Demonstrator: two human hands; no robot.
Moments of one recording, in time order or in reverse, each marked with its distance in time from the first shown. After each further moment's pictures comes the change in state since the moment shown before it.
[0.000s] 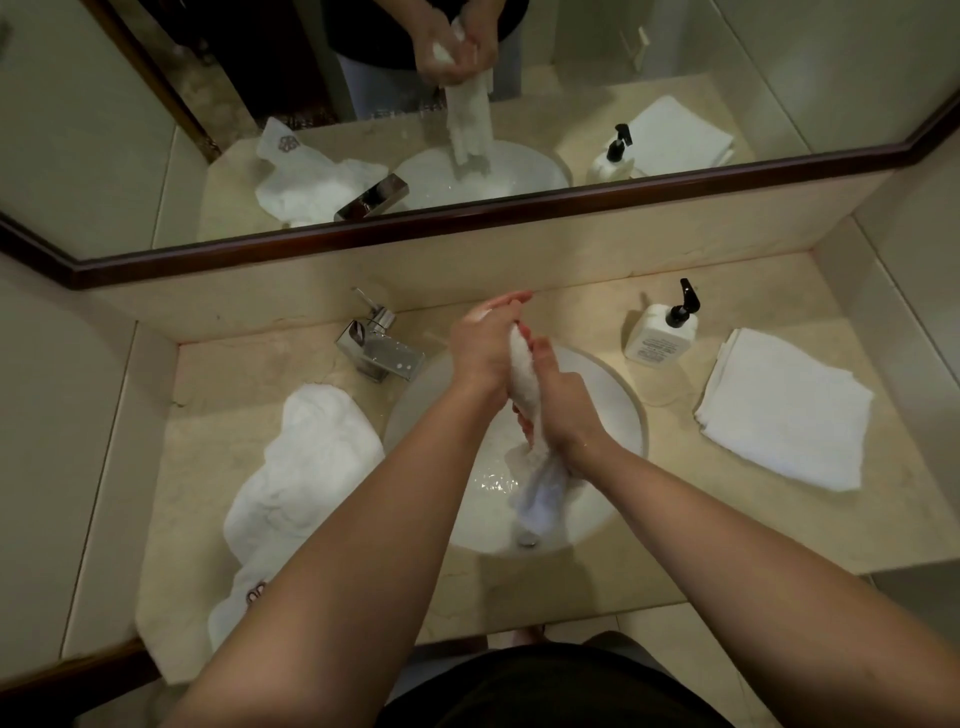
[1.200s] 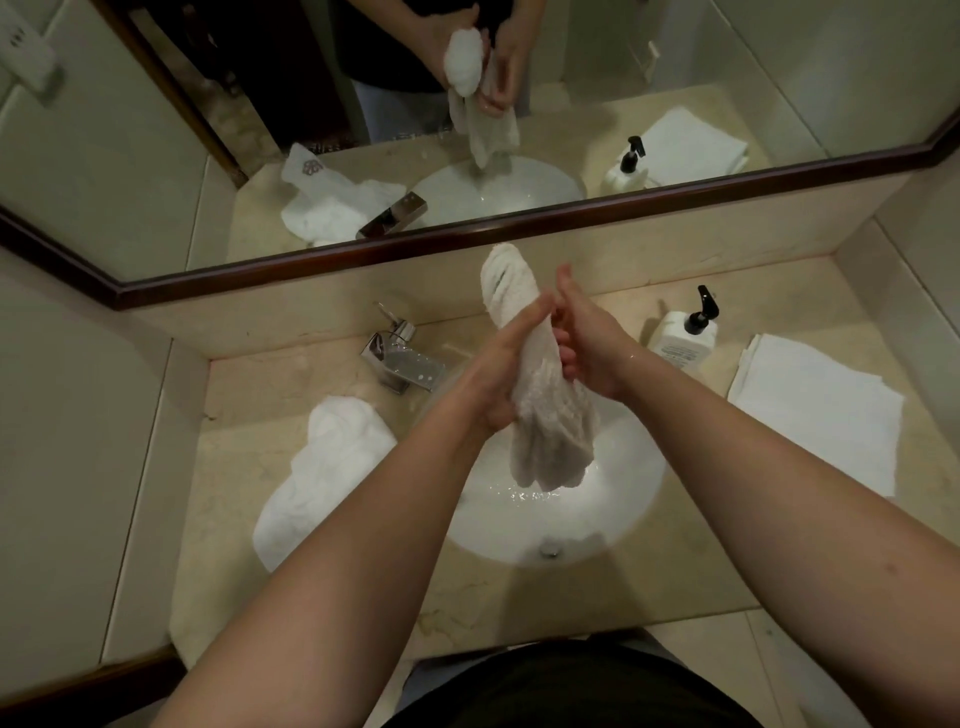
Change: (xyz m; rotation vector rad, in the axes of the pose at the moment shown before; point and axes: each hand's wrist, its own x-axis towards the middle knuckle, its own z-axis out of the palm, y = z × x) left_hand -0.027 0.023 -0.017 -0.061 -0.511 -0.218; right_hand 0.040 -0.061 -0.021 0.137 -0.337 -0.015
